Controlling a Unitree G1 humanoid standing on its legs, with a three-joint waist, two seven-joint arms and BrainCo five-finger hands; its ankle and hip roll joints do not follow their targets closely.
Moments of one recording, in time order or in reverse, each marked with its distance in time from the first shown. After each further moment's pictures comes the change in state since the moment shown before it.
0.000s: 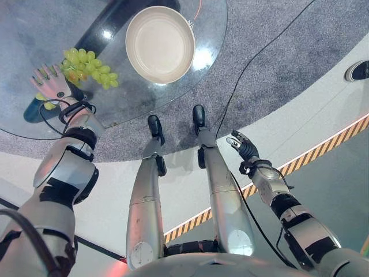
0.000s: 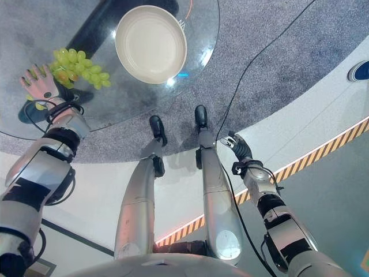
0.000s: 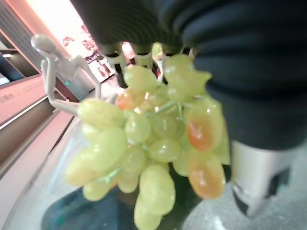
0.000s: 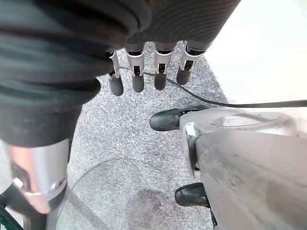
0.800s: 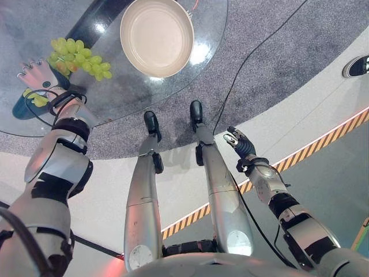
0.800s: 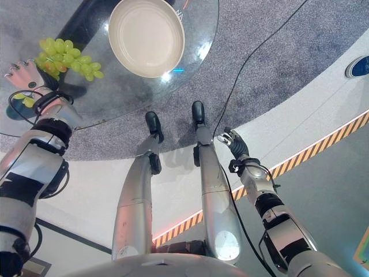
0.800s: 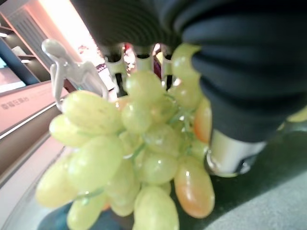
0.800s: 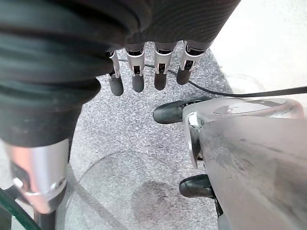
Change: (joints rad) left arm -0.040 0.032 0.000 -0.006 -0.019 0.015 0.005; right arm 0.000 0.000 0.021 -0.037 0.032 -0.020 0.018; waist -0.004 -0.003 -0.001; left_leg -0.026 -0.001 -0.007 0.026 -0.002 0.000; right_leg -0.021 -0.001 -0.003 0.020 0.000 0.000
